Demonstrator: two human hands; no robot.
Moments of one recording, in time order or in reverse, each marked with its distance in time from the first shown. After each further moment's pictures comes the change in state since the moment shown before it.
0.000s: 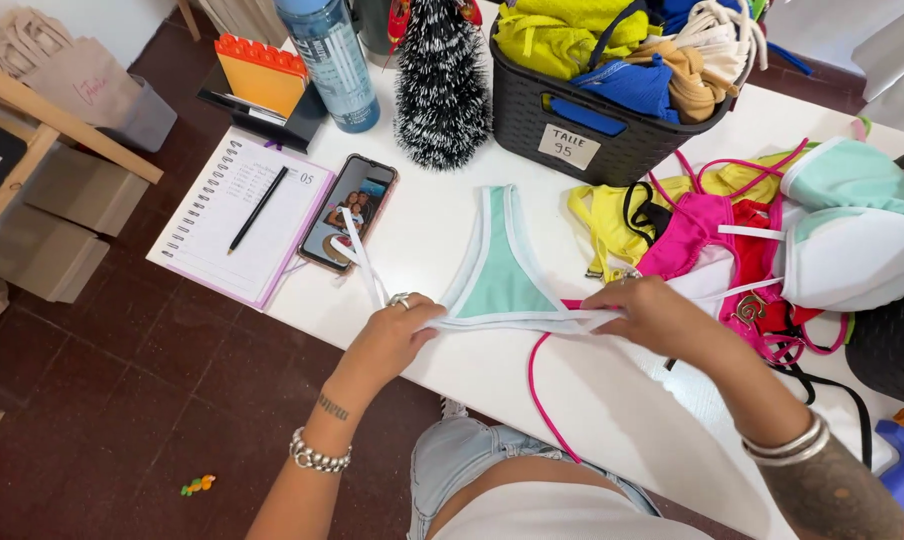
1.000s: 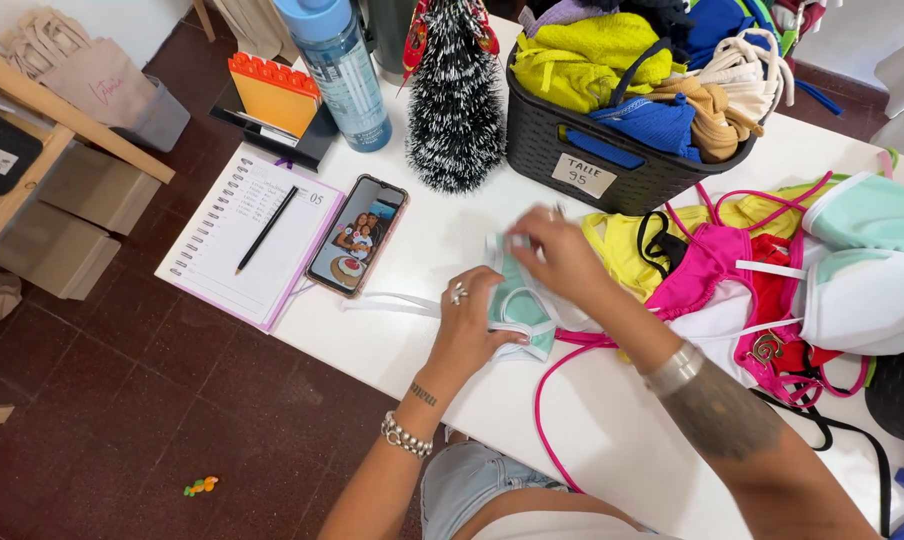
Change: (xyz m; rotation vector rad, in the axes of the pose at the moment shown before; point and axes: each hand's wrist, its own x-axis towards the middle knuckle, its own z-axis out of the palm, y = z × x) left_hand 0.081 0.049 0.043 -0.133 0.302 0.053; right_hand 0.164 -0.007 0.031 0.129 0.518 -0.485
